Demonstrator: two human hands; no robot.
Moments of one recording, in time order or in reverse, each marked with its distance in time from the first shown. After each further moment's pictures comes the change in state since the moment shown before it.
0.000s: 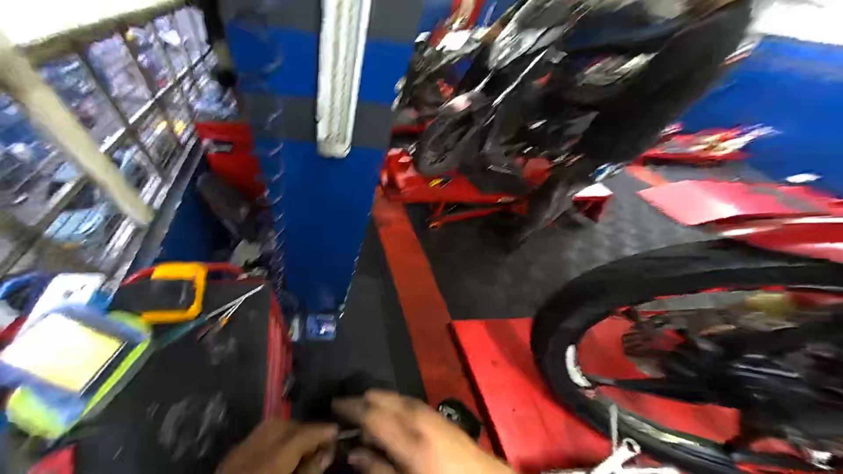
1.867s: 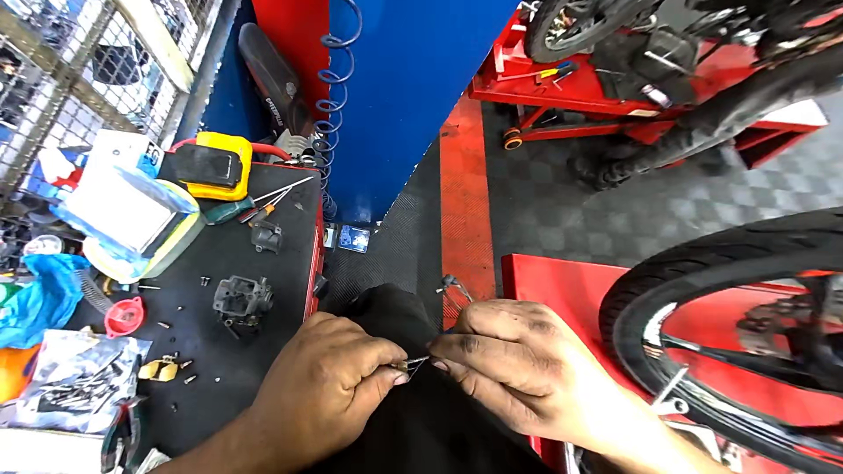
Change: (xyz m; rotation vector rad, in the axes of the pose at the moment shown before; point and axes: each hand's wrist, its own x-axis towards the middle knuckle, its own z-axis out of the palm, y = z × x) left_hand -0.013 -0.021 0.022 0.048 0.032 0.040; right_hand -0.002 0.025 -0.017 -0.061 -0.024 -0.182
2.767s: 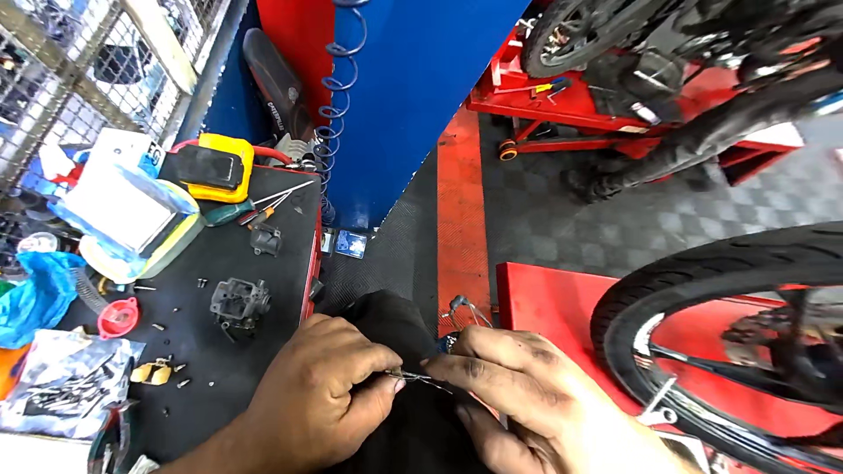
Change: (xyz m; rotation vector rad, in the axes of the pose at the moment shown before) left_hand 0.000 0.000 0.000 -0.056 0.088 0.041; right_hand -0.008 -0.015 -0.004 0.074 -0.064 0.023
